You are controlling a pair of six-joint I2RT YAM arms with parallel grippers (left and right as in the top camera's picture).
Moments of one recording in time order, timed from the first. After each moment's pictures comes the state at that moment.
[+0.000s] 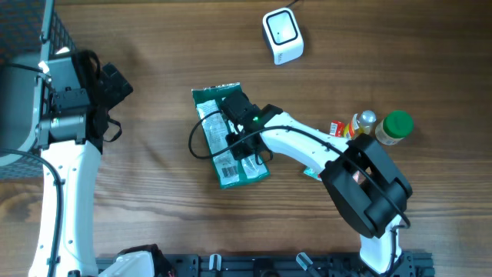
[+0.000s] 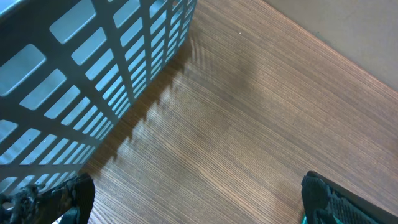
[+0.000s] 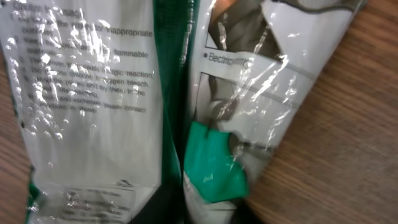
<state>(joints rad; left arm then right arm) 0.15 1.33 1.20 -0.68 -0.24 -0.45 0.76 2.03 1.33 -0.62 -0.09 0.32</state>
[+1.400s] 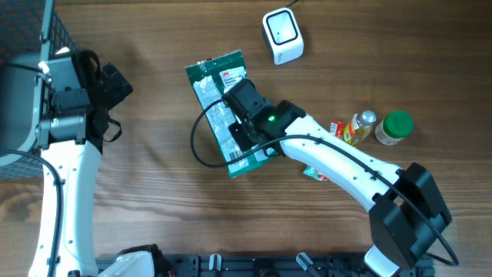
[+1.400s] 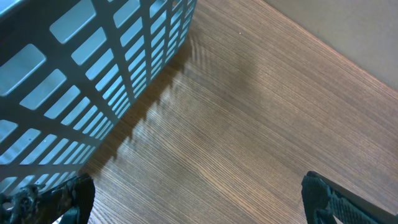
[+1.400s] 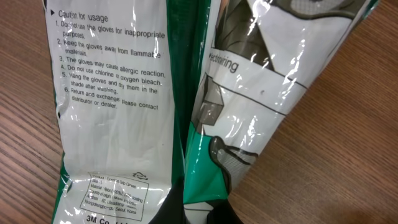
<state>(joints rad) 0.15 1.33 1.20 -0.68 -0.24 -0.45 0.77 1.80 1.36 -0.70 0.09 0.17</state>
